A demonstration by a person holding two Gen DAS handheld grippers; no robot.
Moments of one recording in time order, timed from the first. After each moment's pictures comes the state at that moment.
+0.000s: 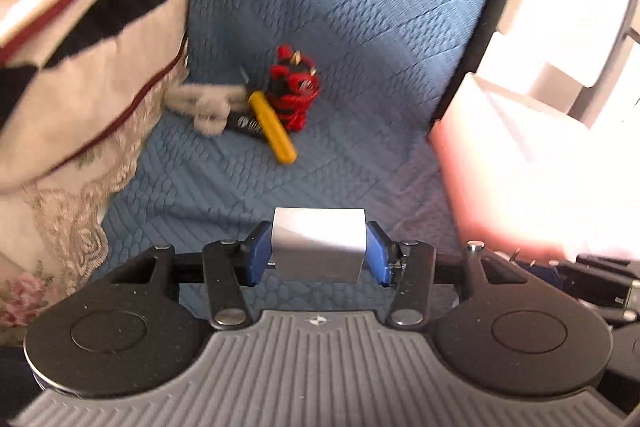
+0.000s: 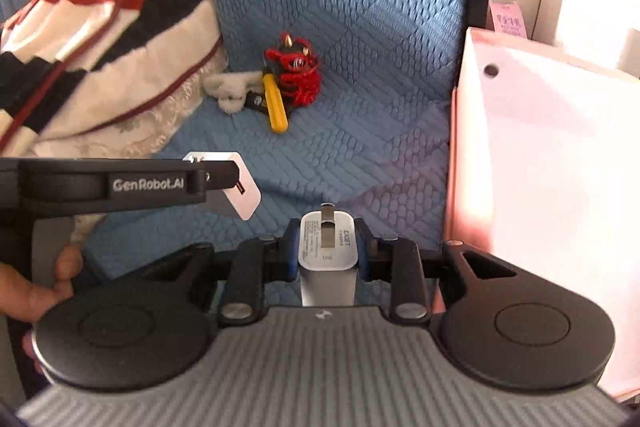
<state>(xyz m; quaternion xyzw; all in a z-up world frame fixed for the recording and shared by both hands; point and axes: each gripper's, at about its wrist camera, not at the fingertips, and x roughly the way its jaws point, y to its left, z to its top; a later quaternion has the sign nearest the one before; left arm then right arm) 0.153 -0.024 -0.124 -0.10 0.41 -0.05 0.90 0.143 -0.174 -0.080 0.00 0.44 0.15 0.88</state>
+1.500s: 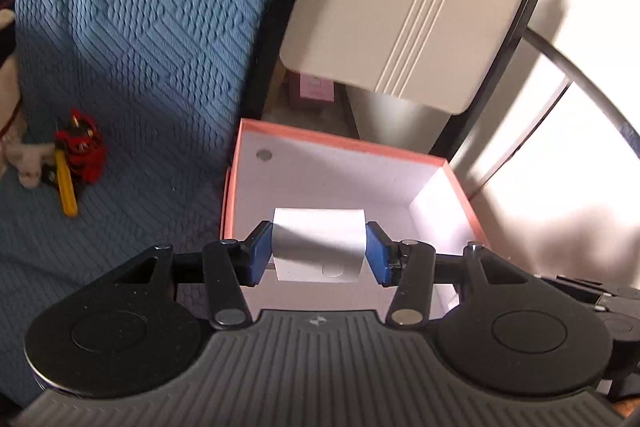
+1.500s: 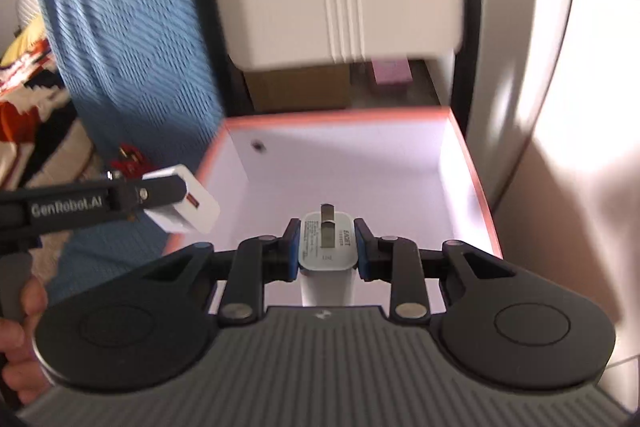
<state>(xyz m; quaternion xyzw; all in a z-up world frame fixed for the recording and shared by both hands) 0.195 -0.220 -0.053 -0.12 0.40 -0.13 0.90 0.154 -0.395 -0.018 0.06 0.42 0.03 0.90</state>
